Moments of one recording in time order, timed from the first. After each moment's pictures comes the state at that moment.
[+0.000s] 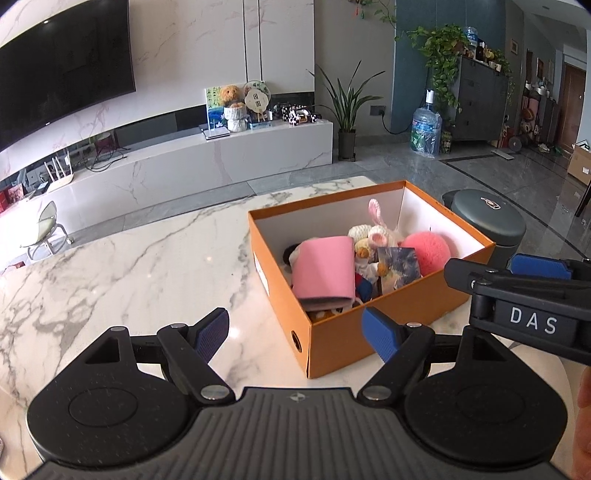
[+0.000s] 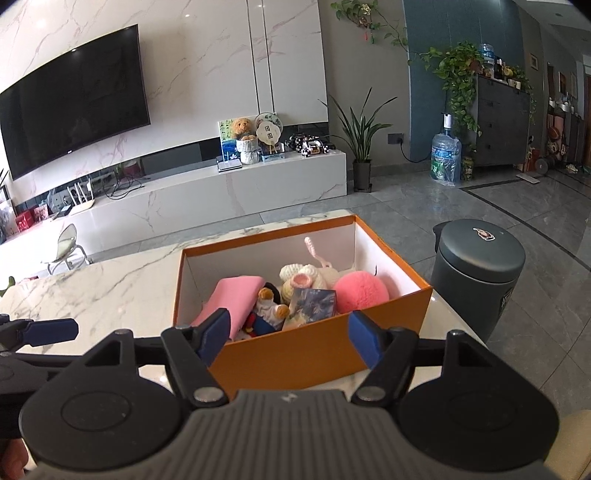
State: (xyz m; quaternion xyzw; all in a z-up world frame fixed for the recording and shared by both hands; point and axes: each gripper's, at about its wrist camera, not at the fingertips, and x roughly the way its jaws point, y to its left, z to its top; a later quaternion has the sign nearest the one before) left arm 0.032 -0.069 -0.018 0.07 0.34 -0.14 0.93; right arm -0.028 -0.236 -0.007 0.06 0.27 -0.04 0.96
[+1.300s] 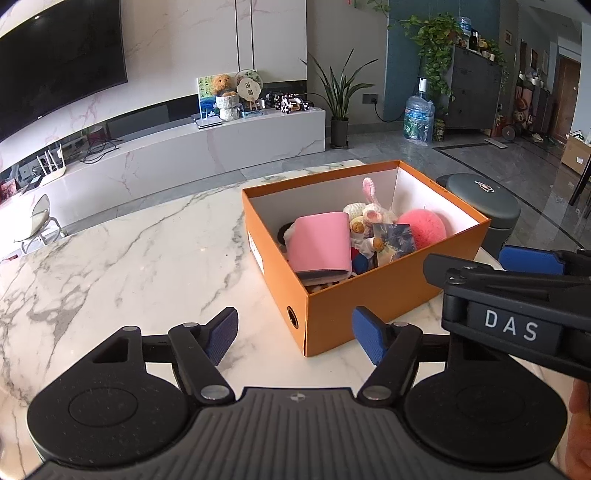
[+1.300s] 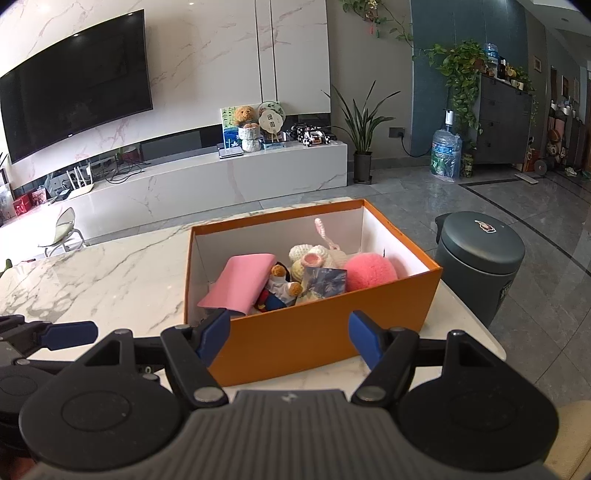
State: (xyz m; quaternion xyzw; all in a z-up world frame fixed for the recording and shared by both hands) left arm 0.022 -0.064 -0.029 0.08 0.35 -0.15 0.92; right arm -0.038 -0.211 -0.015 0.04 0.29 -0.04 0.96
